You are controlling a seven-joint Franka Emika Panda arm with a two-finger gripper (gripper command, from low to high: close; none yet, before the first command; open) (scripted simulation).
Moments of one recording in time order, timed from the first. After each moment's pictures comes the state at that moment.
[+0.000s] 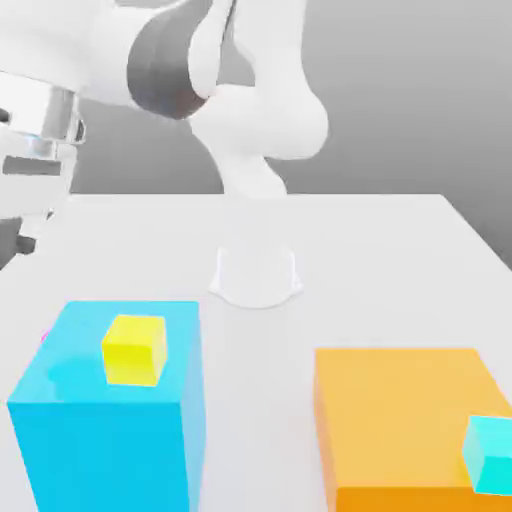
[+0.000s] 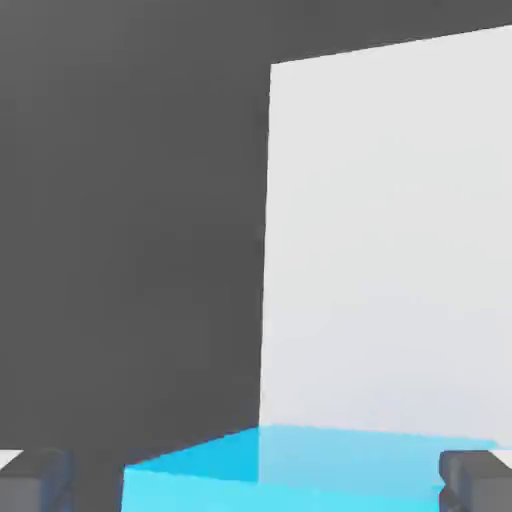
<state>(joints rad) -0.62 -0.20 0.08 -2.57 -0.05 2.72 2.03</state>
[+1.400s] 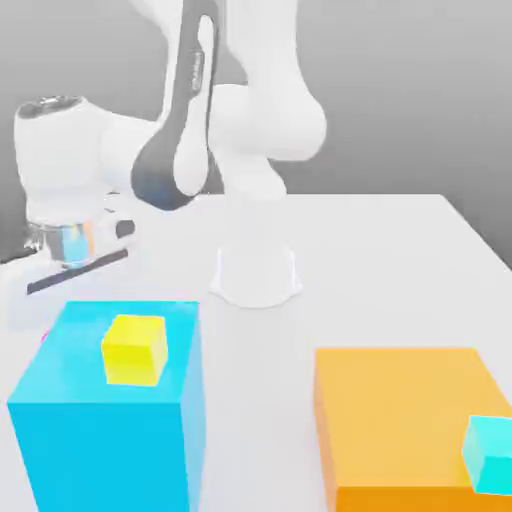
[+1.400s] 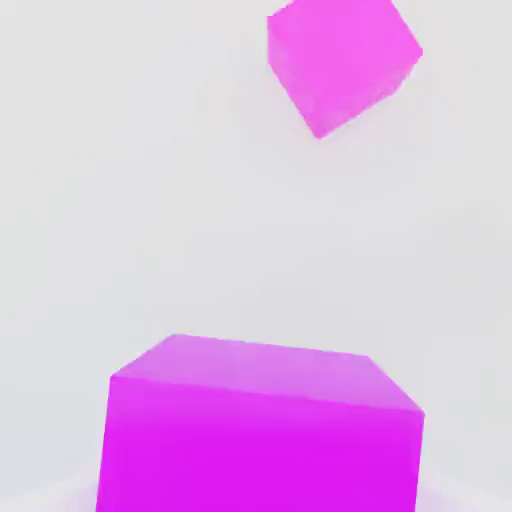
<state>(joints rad) -0.66 -0.13 0.04 -2.67 -0.05 2.59 2.38</state>
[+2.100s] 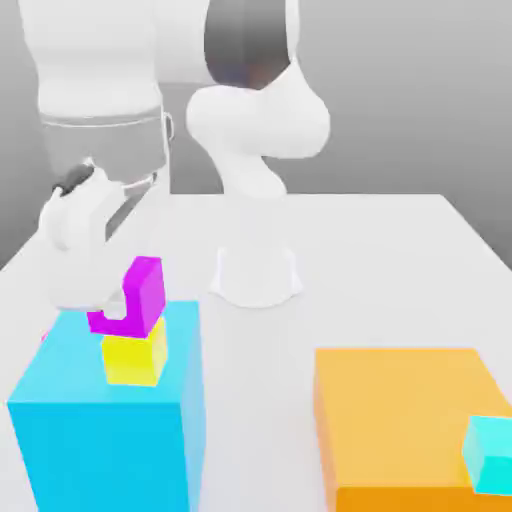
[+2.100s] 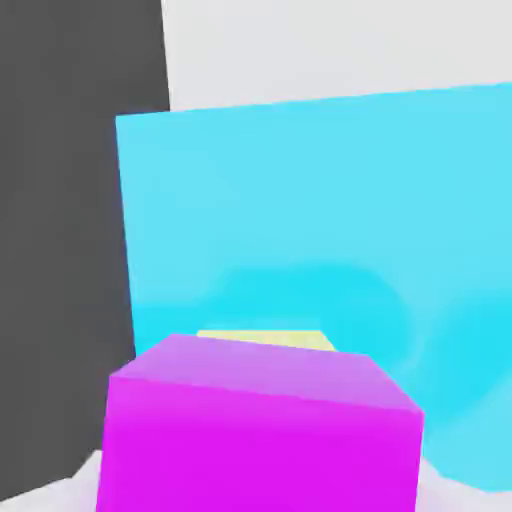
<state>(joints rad) -0.45 -0.09 0.22 -2.25 0.02 2.17 2.20</state>
